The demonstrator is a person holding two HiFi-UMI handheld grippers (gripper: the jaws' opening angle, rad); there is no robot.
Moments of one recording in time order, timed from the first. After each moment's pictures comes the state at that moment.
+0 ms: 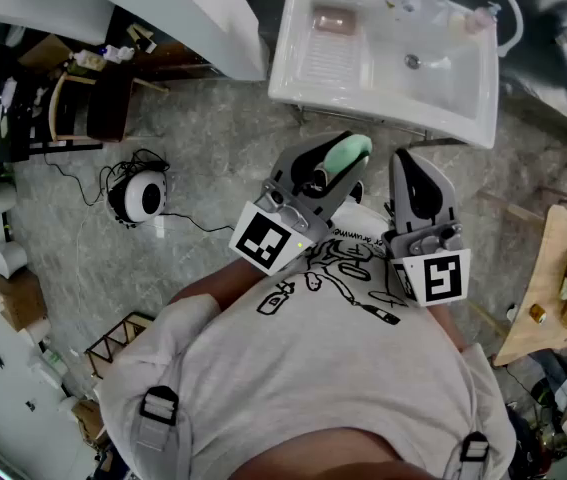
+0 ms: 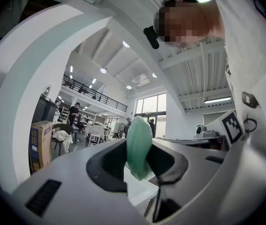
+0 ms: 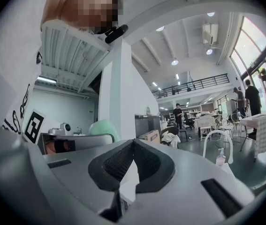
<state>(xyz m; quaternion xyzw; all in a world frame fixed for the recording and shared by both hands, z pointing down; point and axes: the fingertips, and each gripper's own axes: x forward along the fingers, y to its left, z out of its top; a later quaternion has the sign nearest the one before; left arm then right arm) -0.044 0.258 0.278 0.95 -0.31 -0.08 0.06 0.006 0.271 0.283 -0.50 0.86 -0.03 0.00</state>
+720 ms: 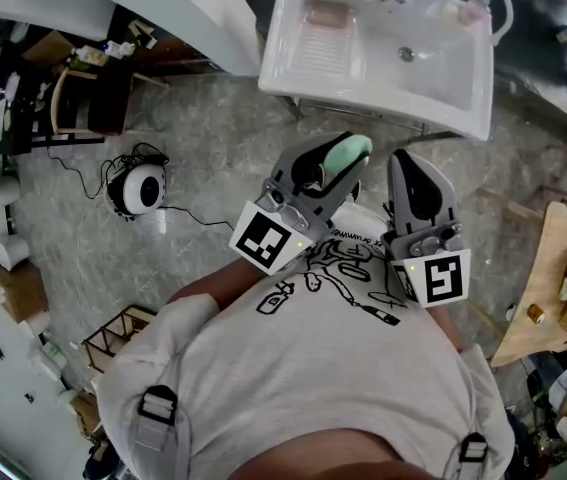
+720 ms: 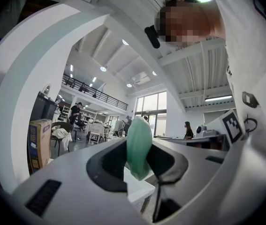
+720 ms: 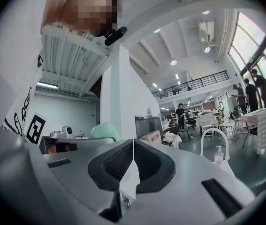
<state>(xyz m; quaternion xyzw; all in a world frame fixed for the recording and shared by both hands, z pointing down) -0.003 0.285 0.281 0.94 -0.31 -0.07 0.07 0.045 0.299 0.285 -0.49 0.87 -0.04 0.02</state>
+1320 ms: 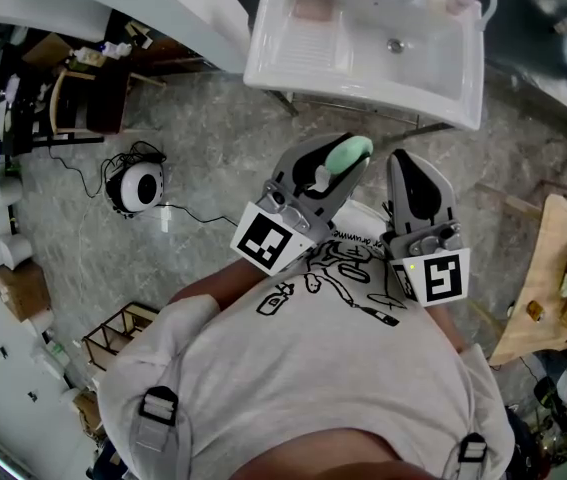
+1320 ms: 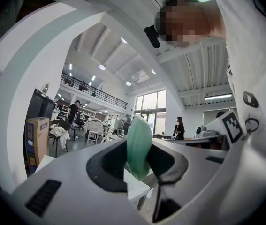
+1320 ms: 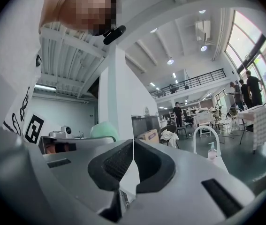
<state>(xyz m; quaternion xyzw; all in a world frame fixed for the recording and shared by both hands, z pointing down) 0.042 0.306 0.288 0.95 -0.31 -0.06 0.07 0.089 0.318 0.294 -0.50 0.87 -0.06 0.02</state>
